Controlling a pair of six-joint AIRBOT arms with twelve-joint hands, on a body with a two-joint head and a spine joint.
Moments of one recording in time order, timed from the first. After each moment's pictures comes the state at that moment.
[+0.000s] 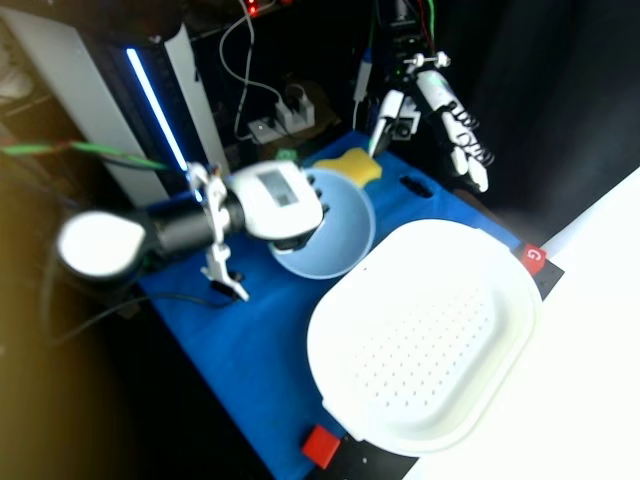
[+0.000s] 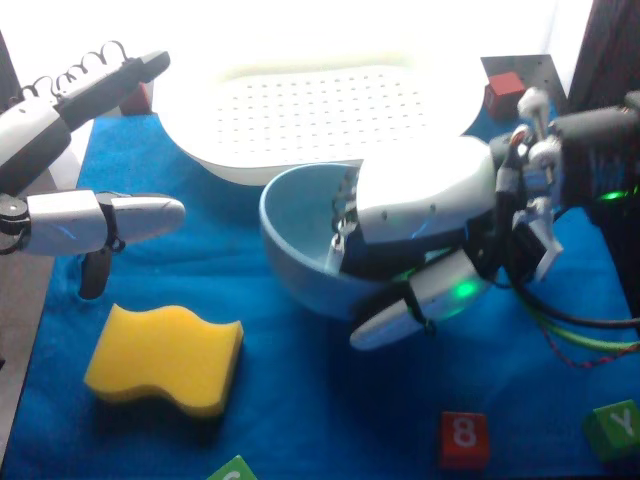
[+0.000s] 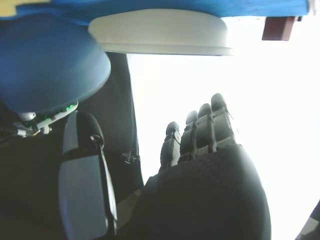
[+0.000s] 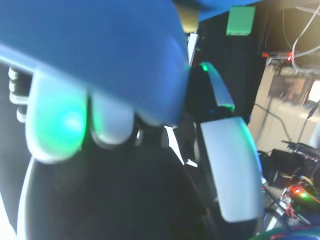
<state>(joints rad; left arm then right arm) 1.03 -0.97 1.18 -0.23 -1.06 0.60 -0.54 -1.38 1.56 -1.29 0.90 0.27</state>
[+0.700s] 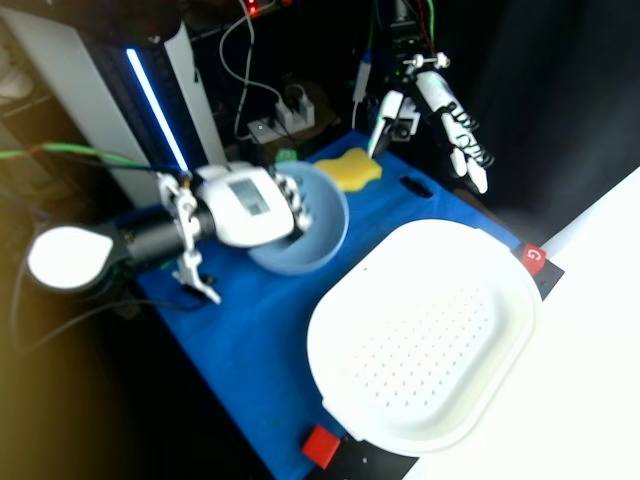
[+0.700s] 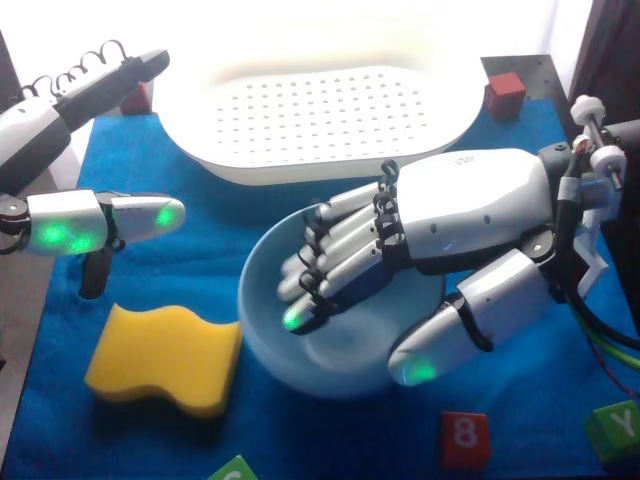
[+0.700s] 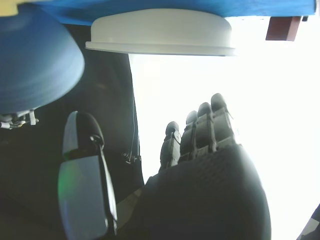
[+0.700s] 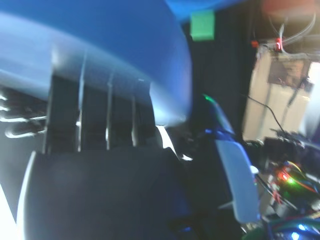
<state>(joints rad) 1.03 -0.97 1.18 -0.24 -1.06 0.60 -0.55 -1.28 1.48 -1.28 1.00 0.31</state>
